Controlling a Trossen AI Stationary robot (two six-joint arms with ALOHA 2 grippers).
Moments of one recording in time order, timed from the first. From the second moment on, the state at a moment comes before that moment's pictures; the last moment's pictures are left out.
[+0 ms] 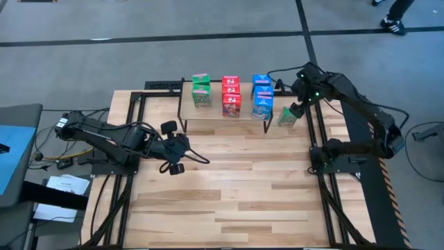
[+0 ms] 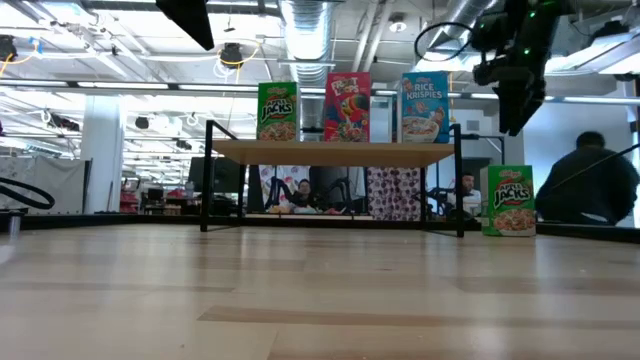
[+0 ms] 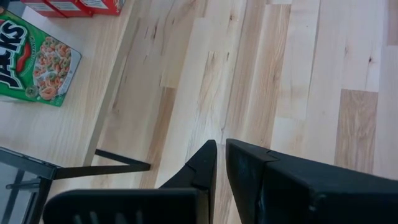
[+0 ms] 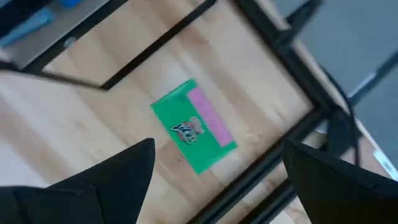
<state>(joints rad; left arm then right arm) -0.27 1.29 1.28 -0.98 -0.52 -0.27 -0.92 1.16 1.14 -1.14 0.05 -0.22</state>
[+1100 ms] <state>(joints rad) -0.27 1.29 1.28 -0.98 -0.52 -0.31 -0.96 1.26 1.01 -1.09 0.02 -0.35</state>
